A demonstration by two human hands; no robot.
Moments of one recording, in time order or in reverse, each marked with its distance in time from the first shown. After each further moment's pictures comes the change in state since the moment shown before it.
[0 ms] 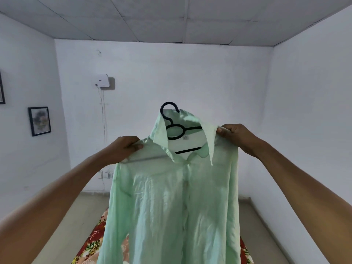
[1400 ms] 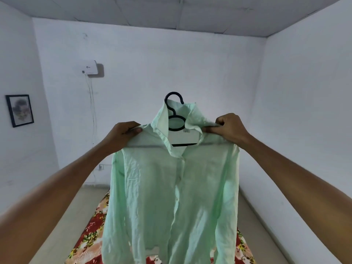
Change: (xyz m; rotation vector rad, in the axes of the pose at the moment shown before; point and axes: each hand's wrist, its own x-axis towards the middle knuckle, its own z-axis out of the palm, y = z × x) left_hand 0.008 -0.035 -0.004 -0.271 0.136 0.089; right_hand 0.011 -0.033 0.062 -0.381 0.238 0.020
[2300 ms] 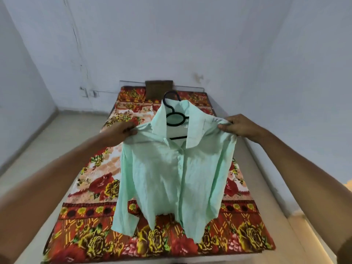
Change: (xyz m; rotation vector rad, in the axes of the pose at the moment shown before) left_hand -0.134 -0.188 0.105 0.173 -0.466 -0.252; right_hand -0.105 0.144 0.149 0.135 -0.545 0.520
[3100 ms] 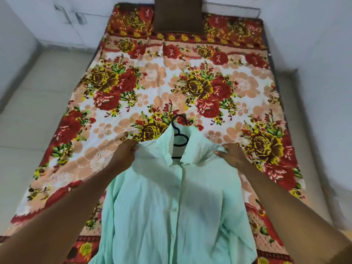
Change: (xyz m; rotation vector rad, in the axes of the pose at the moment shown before) left_hand 0.246 -0.316 0.352 -0.066 -0.093 -0.640; right_hand 0.419 0.340 0.281 -0.181 -0.244 0.368
